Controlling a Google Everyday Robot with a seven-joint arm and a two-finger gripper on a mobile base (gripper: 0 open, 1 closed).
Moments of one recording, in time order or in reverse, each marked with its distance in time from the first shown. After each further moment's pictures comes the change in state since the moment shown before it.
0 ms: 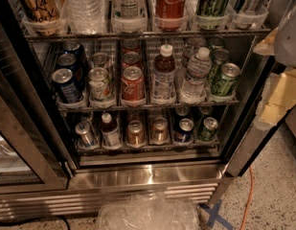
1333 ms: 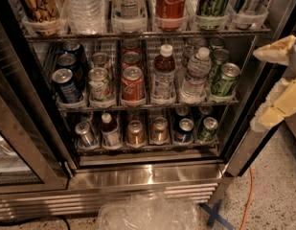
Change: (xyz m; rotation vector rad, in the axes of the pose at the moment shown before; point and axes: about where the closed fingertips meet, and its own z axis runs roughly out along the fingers) arm -0.005 0.003 0.006 -0.013 -0.347 0.046
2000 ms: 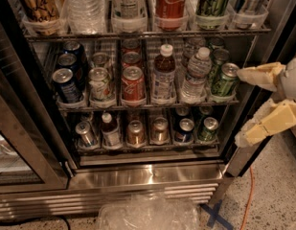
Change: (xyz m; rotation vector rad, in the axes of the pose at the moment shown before) arm -0.001 0.025 0.033 -0.094 -0.274 0.074
